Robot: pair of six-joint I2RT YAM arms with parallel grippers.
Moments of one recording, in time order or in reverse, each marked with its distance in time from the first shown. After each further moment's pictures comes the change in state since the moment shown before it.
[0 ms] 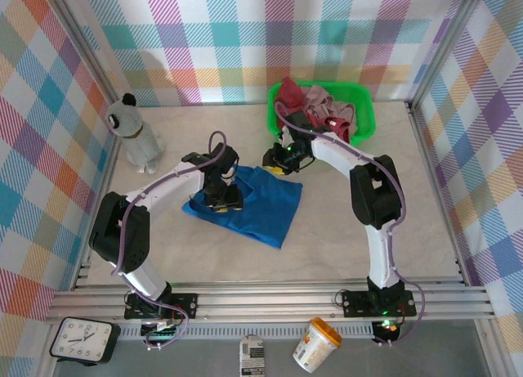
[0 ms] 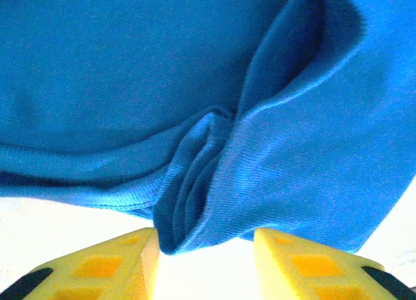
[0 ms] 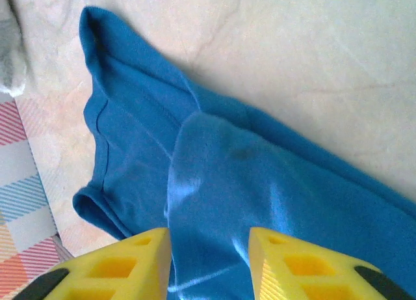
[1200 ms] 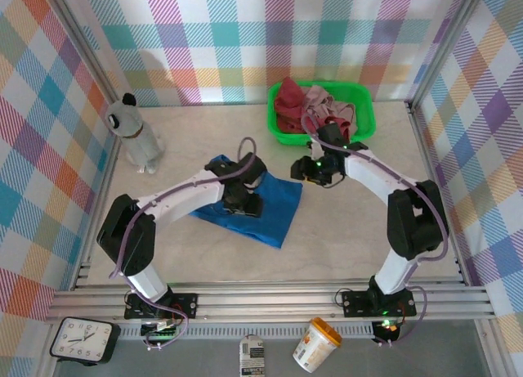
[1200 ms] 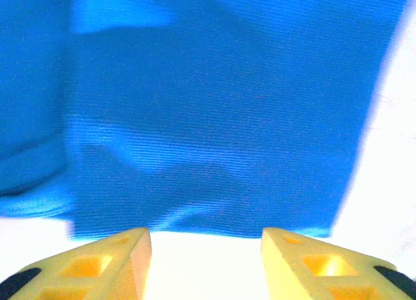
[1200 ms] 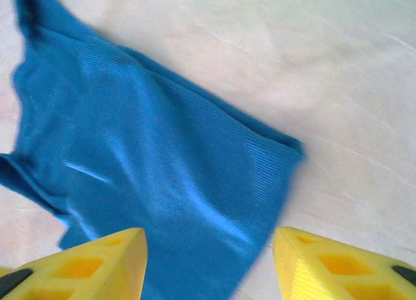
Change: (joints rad) left arm -0.264 0.018 0.063 0.018 -0.140 0.017; right arm -0.115 -0.381 -0.430 0.022 0.169 -0.216
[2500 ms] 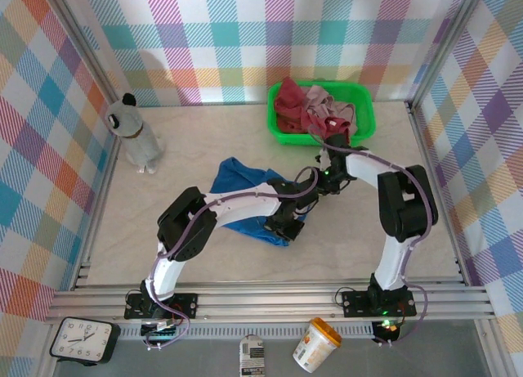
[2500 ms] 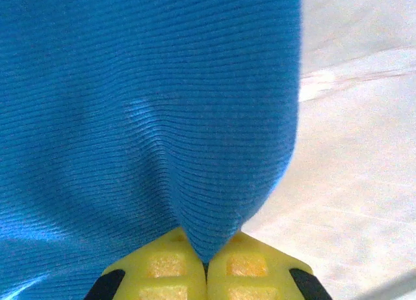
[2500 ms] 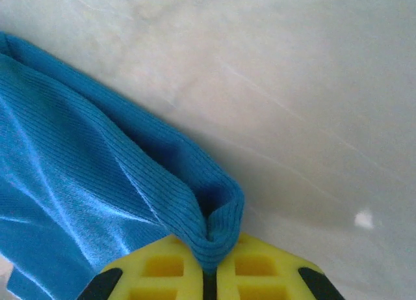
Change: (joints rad) left arm -0.242 0.381 0.314 -0.082 0.057 0.059; right arm -0.114 0.141 -0.029 -0.034 -0.045 -0.064
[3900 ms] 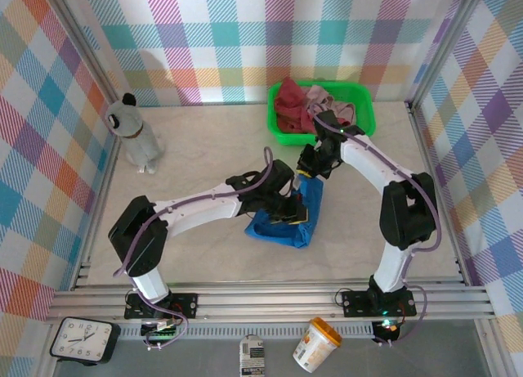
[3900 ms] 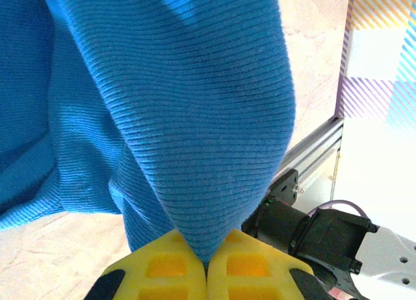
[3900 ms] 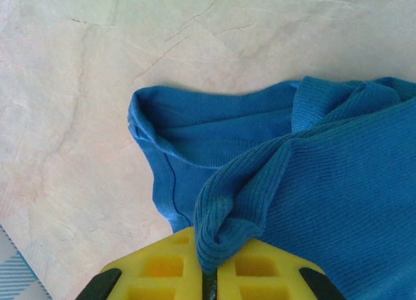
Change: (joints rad) left arm 0.126 -0.349 -0.336 0.547 0.340 -0.487; right arm 0.123 -0.018 0.302 -0.199 0.115 0.465
